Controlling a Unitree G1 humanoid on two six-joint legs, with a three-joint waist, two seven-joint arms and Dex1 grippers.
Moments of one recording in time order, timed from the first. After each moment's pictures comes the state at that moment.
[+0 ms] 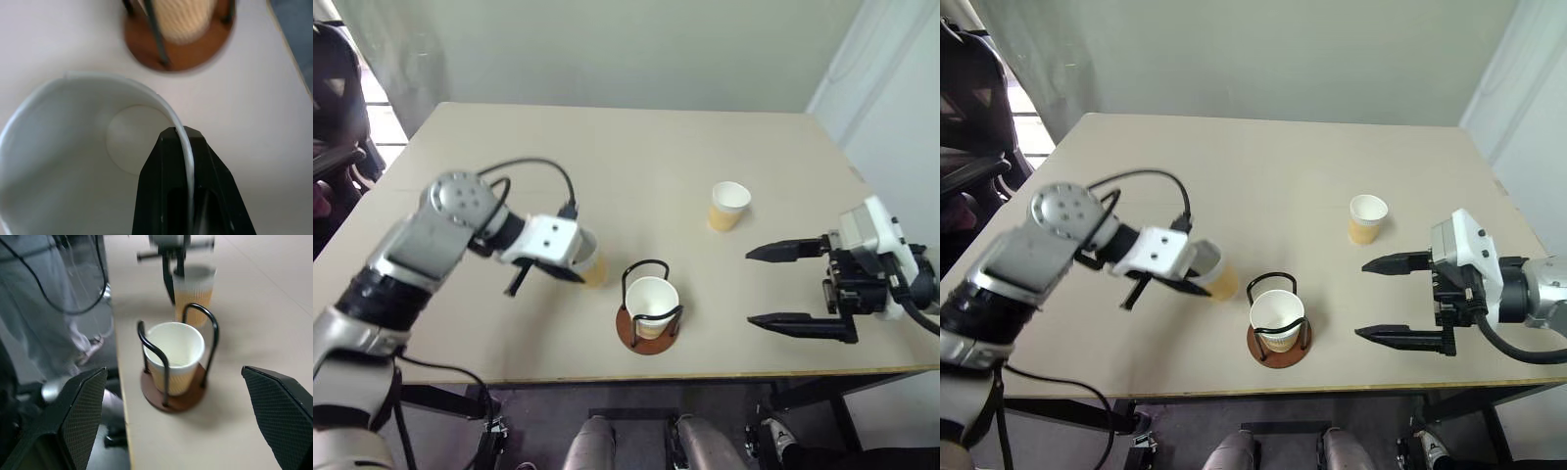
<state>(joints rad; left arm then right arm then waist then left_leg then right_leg) -0.96 0.99 -0.44 0.15 -0.19 0.05 -1.57 -0.27 -1.11 -0.32 -0.60 0.90 0.79 1.12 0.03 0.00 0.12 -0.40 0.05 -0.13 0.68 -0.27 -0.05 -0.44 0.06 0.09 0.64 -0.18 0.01</state>
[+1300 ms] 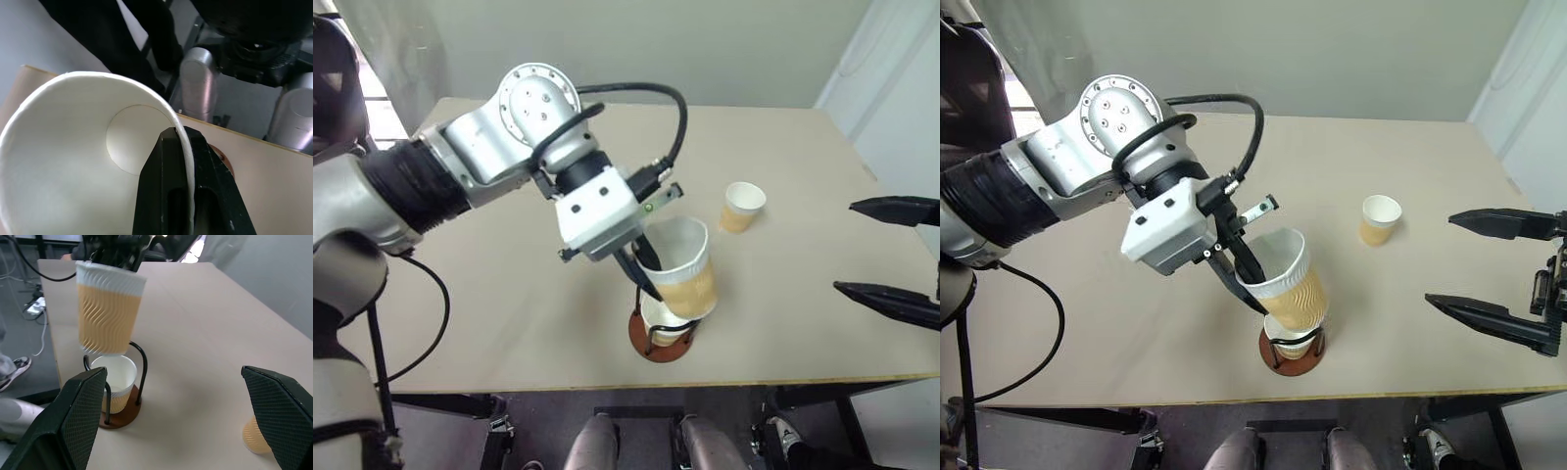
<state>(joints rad) -1.72 0.96 -1.39 0.16 -0.98 -0.54 -1.58 -0.01 -1.12 -0.95 -0.66 1.08 0.85 1.09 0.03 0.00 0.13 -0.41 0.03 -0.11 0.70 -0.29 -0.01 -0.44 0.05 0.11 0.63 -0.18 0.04</state>
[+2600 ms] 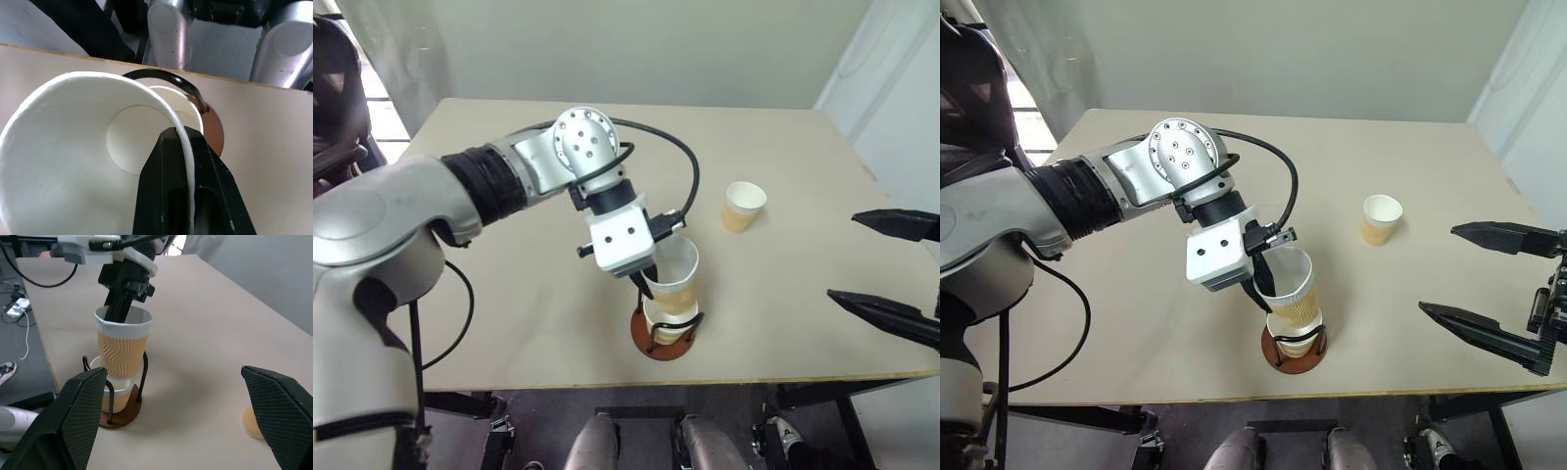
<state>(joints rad) -1.72 0.76 -1.54 0.45 -0.82 -0.76 -1.58 0.13 -1.11 -1.08 -0.76 1.21 0.89 0.94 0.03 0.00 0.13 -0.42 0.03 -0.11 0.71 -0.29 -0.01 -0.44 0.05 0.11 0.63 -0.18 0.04</state>
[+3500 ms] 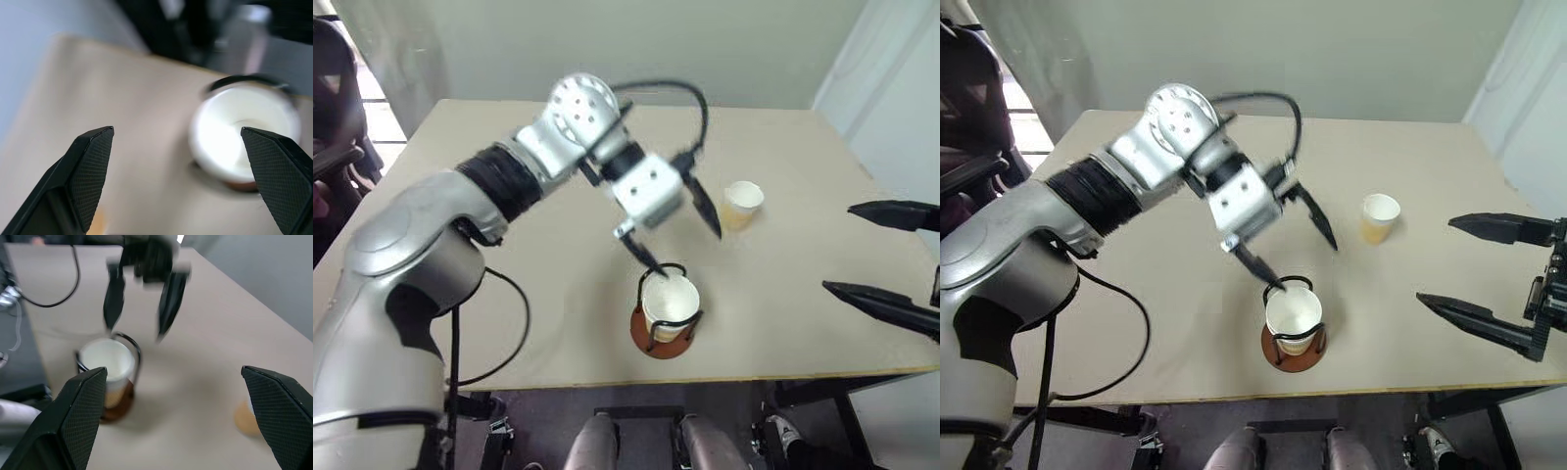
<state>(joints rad) -1.60 0.69 -1.03 0.69 -0.79 -0.51 -1.58 0.09 -1.19 -0.94 -0.66 1.04 0.79 0.95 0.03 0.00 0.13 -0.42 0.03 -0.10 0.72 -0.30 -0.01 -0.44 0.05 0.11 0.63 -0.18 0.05</state>
